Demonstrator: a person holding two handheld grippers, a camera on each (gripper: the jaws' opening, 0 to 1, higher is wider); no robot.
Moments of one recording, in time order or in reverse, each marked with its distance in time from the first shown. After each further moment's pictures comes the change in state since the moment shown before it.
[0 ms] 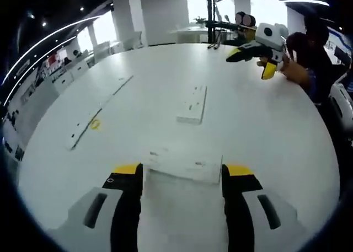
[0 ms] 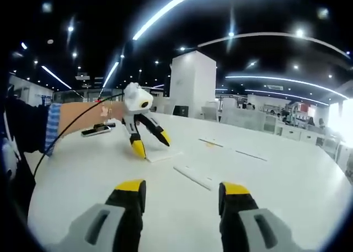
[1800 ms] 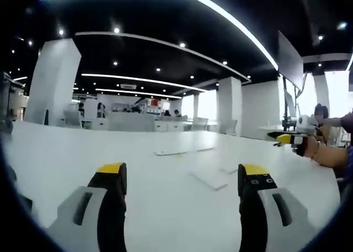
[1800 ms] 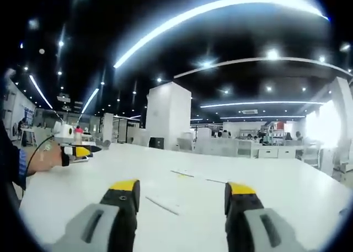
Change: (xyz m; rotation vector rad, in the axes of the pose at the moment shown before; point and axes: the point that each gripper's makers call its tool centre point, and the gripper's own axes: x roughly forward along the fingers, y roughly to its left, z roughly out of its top) left arm -0.146 -0.017 -0.030 -0.471 -0.710 0.670; right arm -0.035 -0.058 0.034 0.033 -0.266 -0.196
